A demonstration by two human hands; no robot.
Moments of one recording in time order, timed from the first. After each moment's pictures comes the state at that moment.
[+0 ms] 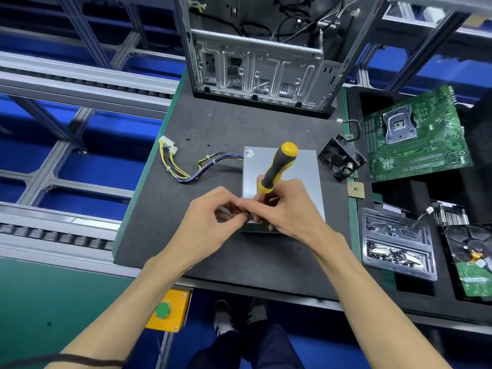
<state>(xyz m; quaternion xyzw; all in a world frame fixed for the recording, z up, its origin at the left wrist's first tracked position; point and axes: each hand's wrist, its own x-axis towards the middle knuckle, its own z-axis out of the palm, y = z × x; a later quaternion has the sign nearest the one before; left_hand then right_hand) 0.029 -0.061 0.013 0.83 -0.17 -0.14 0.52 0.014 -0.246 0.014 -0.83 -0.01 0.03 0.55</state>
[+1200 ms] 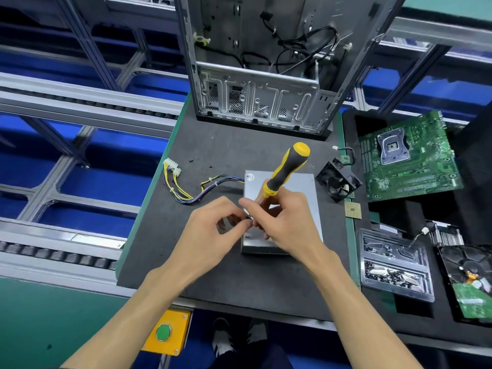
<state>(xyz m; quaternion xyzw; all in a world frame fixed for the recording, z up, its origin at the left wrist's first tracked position) 0.043 -0.063 0.032 0.83 -0.22 -0.06 0.51 0.025 -0.235 0.031 -0.83 0.01 -0.08 0.56</state>
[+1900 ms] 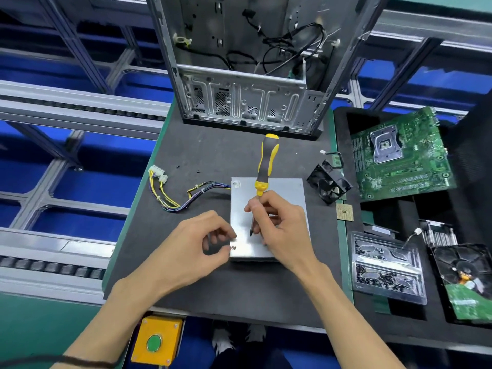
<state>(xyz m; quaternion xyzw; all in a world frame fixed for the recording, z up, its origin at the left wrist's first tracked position) 0.057 -0.053 0.031 0.84 -0.29 -0.15 0.42 0.022 -0.249 0.020 -0.79 0.05 -0.09 0.60</state>
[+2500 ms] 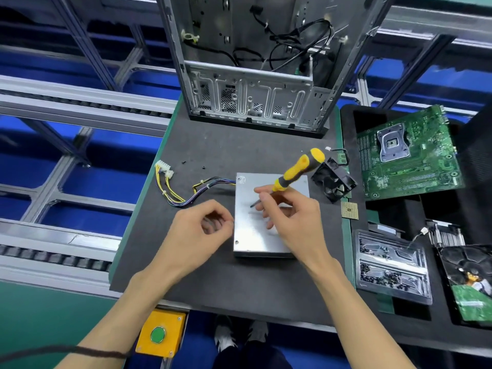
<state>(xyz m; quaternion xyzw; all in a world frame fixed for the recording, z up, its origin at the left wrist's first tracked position) 0.053 -0.063 0.031 0.85 -0.13 -0.12 0.50 0.022 -0.260 0.021 -0.74 0.08 -0.11 0.65</state>
